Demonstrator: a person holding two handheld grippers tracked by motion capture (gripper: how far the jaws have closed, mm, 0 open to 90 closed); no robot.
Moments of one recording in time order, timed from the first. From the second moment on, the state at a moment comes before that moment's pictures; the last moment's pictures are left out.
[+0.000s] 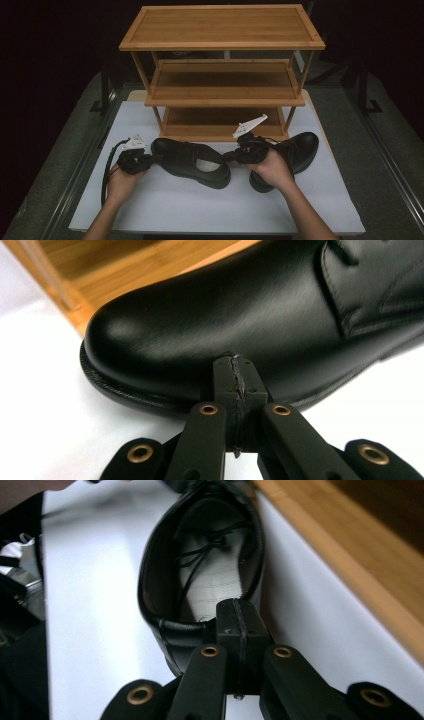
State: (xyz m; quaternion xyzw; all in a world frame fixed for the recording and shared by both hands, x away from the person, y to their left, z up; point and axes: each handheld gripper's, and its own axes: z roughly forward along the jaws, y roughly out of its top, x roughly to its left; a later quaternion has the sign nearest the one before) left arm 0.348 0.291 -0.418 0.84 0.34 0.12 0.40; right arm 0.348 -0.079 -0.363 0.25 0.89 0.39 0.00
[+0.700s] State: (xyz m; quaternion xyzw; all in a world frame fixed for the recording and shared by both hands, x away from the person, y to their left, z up) left arm 0.364 0.256 -0.410 0.85 0.32 0.13 0.40; right arm 0.305 -0.067 -0.373 0.20 0.88 0.44 -0.05
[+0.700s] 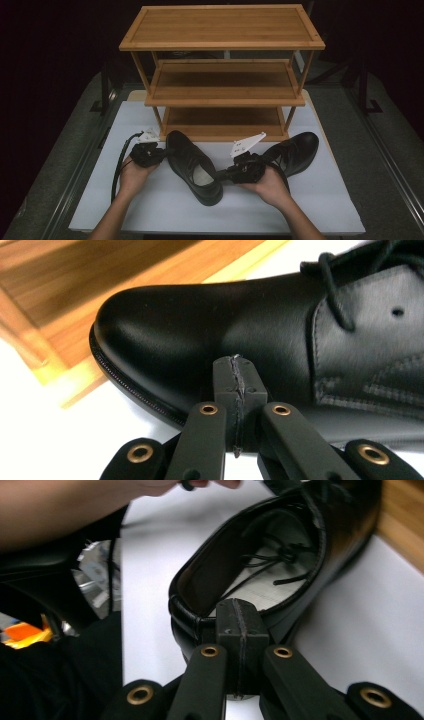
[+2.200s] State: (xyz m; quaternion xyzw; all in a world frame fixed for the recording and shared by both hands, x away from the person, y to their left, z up) left arm 0.312 0.223 -0.373 0.85 0.23 0.05 0.46; right arm 0.303 -0.063 -0.380 0.25 0.84 0.48 0.02
